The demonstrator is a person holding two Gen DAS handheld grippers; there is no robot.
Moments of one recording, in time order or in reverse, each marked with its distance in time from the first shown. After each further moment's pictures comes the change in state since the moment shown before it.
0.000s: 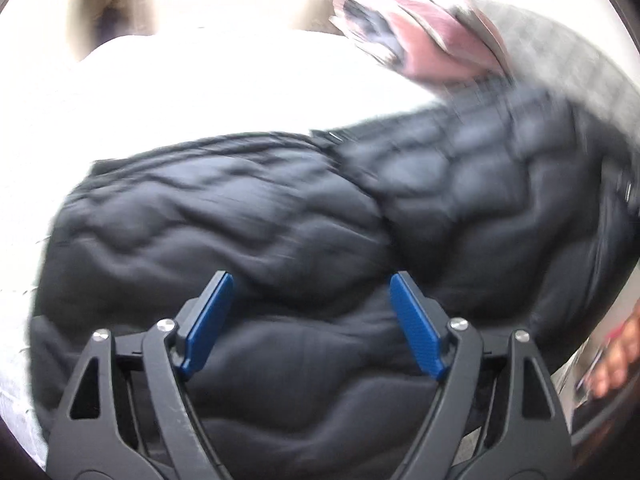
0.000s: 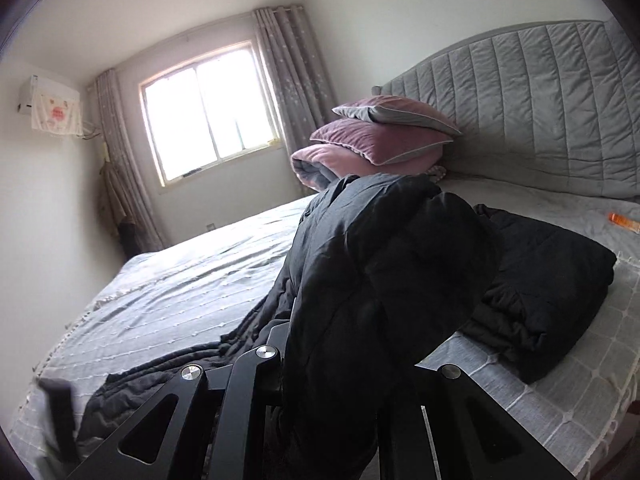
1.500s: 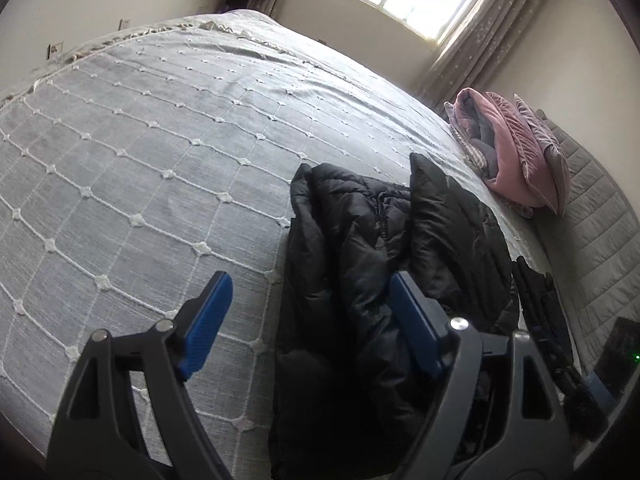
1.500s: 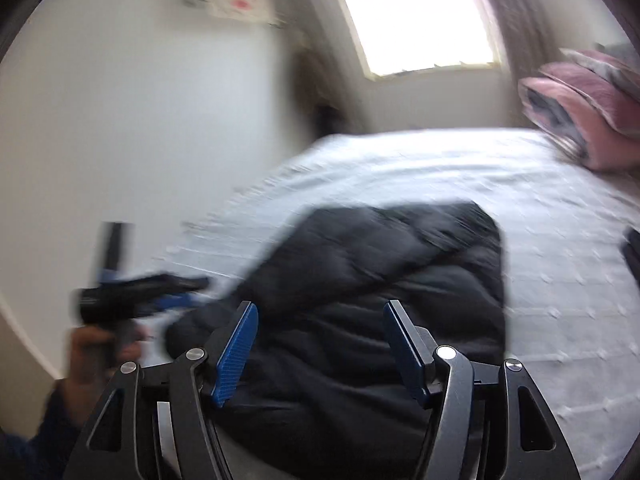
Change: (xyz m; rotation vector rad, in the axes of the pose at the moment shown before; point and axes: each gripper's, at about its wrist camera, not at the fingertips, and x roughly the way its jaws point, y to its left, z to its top) left arm -0.087 0.190 -0.038 -0.405 -0.127 0.048; right arm 0.000 0.175 -0.054 -0.334 0.386 0.656
